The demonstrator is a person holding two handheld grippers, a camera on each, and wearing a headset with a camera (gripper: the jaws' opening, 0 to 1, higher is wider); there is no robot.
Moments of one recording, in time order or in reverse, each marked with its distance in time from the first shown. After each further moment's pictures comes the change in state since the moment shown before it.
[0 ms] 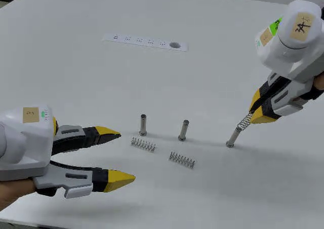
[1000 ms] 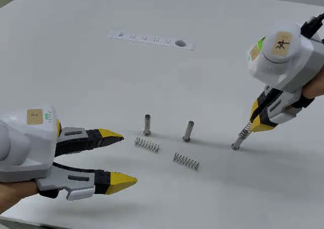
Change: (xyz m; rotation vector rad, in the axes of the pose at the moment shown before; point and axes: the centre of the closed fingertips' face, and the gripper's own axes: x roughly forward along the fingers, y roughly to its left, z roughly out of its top) left arm 0.001 0.001 -0.005 -0.016 0.012 -0.001; right arm 0.034 -0.008 -0.009 -0.005 0.085 0.059
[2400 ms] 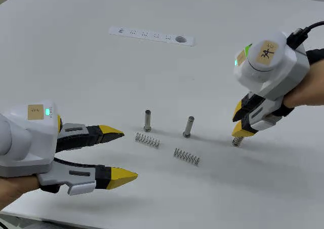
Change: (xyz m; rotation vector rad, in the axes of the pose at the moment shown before) left arm 0.001 -0.001 -0.001 0.003 0.004 -0.001; right arm 0.010 0.021 0.037 0.040 -0.141 -0.024
